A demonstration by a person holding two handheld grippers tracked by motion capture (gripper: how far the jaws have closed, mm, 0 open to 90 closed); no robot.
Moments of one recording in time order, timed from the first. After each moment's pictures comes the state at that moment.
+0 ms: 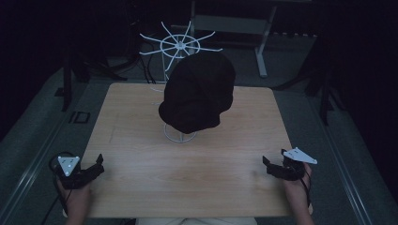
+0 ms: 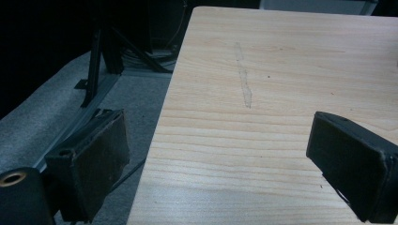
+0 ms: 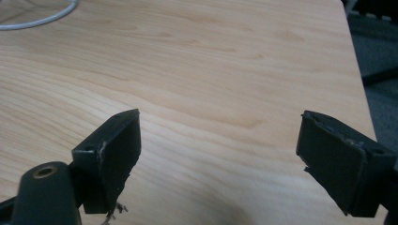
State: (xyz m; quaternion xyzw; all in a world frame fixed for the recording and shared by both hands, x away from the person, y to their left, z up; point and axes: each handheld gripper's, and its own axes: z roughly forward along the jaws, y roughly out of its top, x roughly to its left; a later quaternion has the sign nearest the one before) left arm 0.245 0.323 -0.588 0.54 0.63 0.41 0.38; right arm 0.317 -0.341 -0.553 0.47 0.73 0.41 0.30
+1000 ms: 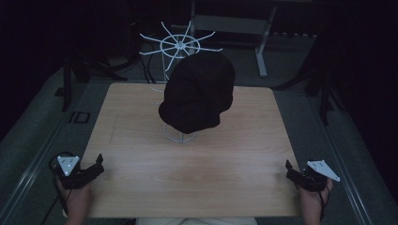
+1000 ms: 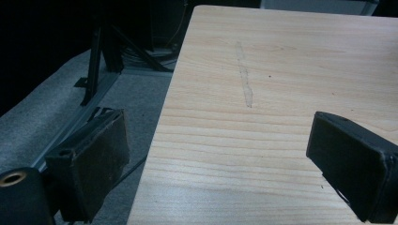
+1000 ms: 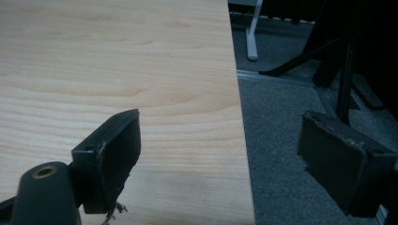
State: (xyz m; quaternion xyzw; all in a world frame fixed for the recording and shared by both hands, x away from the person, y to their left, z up) left arm 0.245 0.324 -0.588 0.54 0.63 0.41 0.38; right arm 0.289 -0.396 -0.568 0.54 0.64 0.38 0.39
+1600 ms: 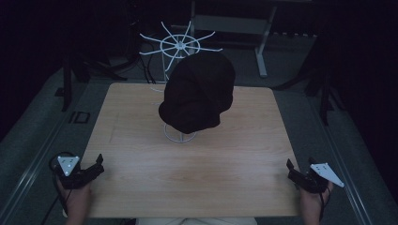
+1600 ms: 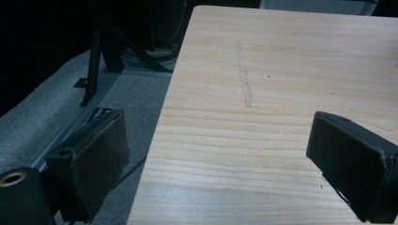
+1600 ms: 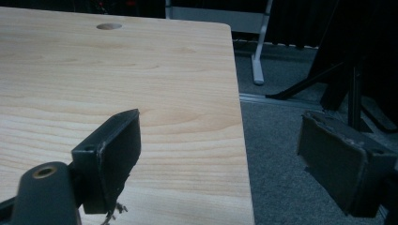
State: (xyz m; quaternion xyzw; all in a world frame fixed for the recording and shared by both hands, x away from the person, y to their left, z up) left arm 0.245 0.324 -0.588 0.54 0.63 0.41 0.39; right arm 0.286 -0.402 -0.572 0.51 0.62 0.43 0.41
